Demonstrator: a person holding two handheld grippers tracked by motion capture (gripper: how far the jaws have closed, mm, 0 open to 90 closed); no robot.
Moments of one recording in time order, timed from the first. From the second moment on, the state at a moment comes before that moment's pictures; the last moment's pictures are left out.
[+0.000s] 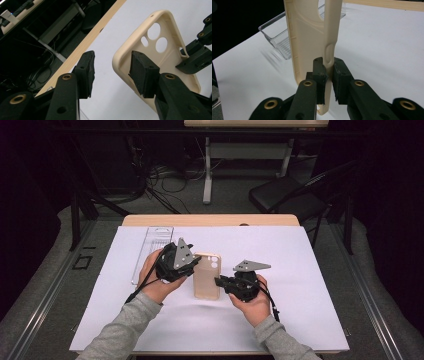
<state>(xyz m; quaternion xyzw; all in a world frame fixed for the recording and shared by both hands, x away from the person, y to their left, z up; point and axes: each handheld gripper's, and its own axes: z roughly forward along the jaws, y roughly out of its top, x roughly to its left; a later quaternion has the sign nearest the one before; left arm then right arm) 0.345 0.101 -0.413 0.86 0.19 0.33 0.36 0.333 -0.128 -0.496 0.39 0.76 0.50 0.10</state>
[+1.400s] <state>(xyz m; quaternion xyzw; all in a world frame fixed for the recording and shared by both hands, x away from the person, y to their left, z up) 0.345 0.099 -0.415 0.86 0.18 0.32 0.35 0.332 -0.126 -0.497 0.39 0.77 0.50 0.10</state>
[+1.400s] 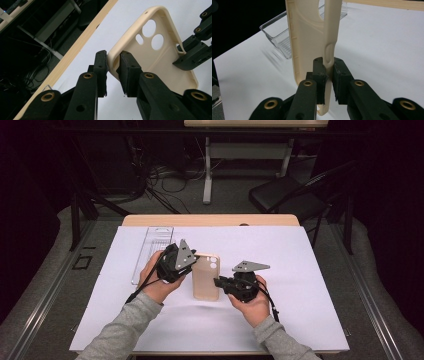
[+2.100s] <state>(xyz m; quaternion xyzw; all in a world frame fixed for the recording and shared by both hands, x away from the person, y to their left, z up) 0.344 0.099 -0.412 0.87 0.18 0.32 0.34 0.332 -0.126 -0.497 0.39 0.76 0.50 0.09</state>
